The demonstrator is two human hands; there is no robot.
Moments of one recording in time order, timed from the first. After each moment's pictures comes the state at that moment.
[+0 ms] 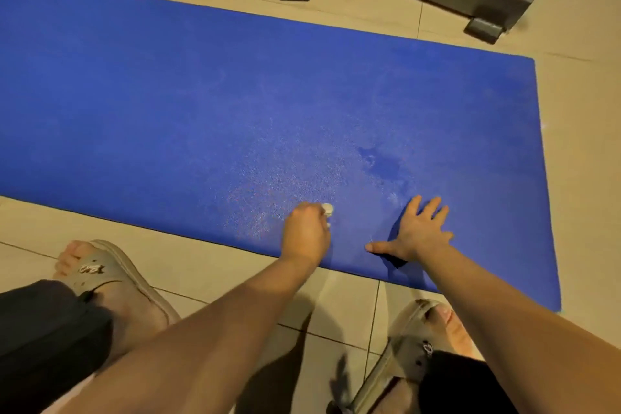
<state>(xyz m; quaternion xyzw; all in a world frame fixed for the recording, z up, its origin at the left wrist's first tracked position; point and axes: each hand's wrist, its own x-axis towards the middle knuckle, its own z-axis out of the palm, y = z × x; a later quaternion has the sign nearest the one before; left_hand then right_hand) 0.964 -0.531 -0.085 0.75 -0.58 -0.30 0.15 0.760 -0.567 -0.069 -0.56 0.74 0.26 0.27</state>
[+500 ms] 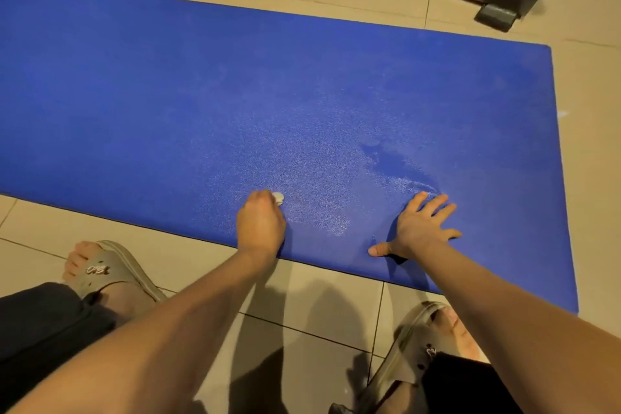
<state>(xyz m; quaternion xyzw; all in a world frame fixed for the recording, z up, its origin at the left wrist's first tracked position) 1.036 -0.539 -0.085 0.82 -0.52 -0.19 0.14 0.774 -0.575 -0.067 -0.54 0.74 0.30 0.28</state>
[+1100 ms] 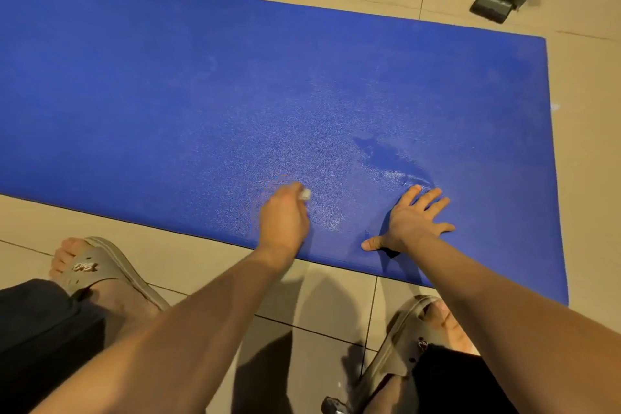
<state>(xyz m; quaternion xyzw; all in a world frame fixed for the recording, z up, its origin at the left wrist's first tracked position) 0.990 -0.540 -0.091 0.76 -0.59 -0.21 0.16 0.777 -0.576 -0.067 -0.53 0.74 0.30 0.29</state>
